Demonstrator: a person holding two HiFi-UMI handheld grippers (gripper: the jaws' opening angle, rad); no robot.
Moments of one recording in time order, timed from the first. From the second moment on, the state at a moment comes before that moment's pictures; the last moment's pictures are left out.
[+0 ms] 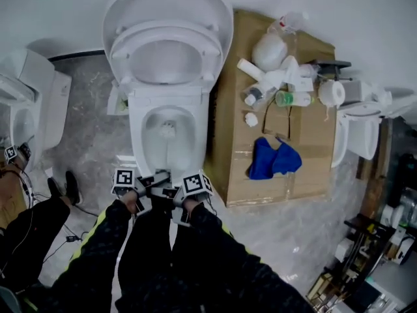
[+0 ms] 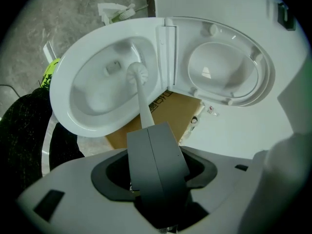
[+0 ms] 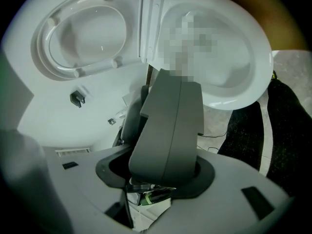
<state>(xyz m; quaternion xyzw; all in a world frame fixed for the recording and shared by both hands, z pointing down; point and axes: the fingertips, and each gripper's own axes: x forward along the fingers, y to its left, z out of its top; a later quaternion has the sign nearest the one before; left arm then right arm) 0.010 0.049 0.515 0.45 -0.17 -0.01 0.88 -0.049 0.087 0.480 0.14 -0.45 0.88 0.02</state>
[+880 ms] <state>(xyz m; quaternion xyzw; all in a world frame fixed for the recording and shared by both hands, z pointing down) 0.046 0.077 0.350 0.50 -0.19 -0.06 0.84 -0.009 0.124 0.320 0.11 -0.52 0.84 0.04</state>
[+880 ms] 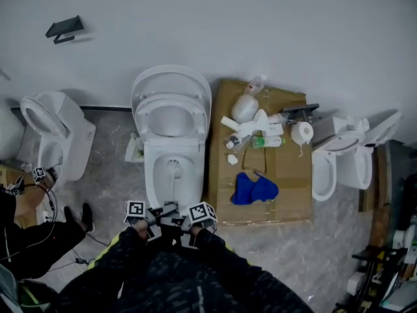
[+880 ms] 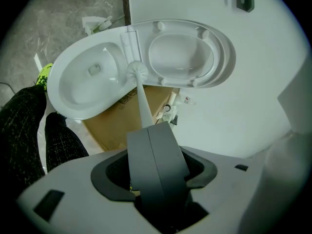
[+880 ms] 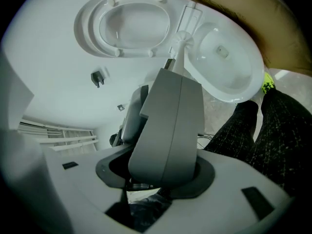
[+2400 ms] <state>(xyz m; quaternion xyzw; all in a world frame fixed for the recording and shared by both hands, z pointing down) 0.072 0.207 0.305 0.57 -0.20 -0.11 0.79 0.017 0.267 0.281 0.05 -0.62 0.78 0.07</state>
